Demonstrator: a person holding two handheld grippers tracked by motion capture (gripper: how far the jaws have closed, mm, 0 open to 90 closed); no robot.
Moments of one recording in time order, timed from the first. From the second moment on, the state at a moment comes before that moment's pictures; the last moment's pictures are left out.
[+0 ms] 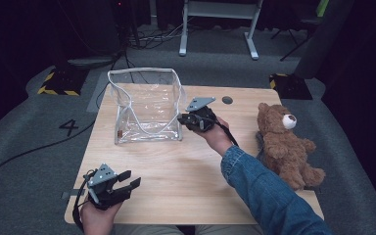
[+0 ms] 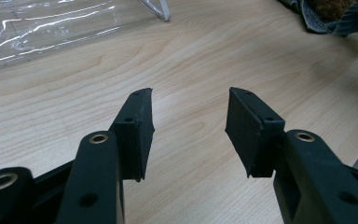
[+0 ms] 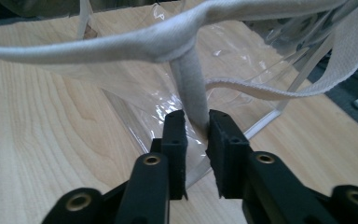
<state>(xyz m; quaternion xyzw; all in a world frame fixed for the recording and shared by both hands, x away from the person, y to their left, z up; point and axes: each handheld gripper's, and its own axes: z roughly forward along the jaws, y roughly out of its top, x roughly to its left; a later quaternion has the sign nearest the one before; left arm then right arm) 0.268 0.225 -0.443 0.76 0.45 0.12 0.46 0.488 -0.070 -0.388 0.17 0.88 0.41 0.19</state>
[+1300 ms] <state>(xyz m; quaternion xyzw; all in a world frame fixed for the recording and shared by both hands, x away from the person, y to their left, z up) 0.307 0.160 -0.431 0.81 0.37 0.12 0.43 0.336 -0.242 -0.369 0.24 0.86 0.44 0.13</state>
